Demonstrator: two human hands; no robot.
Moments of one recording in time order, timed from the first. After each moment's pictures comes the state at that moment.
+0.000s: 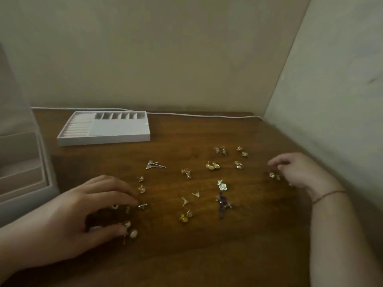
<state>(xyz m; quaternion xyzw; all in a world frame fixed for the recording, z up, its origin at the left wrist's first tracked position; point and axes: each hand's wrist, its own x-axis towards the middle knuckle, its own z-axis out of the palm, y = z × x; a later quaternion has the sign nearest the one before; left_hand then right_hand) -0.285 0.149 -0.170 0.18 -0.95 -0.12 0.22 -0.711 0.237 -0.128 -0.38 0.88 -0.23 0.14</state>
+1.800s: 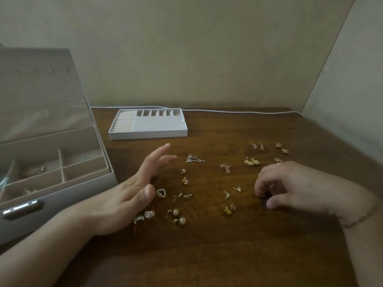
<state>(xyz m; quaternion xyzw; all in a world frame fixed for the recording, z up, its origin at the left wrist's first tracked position) -0.291 0.130 -0.187 0.19 -0.91 -0.23 0.29 -0.623 0.236 -0.122 -0.76 0.63 -0.02 0.18</state>
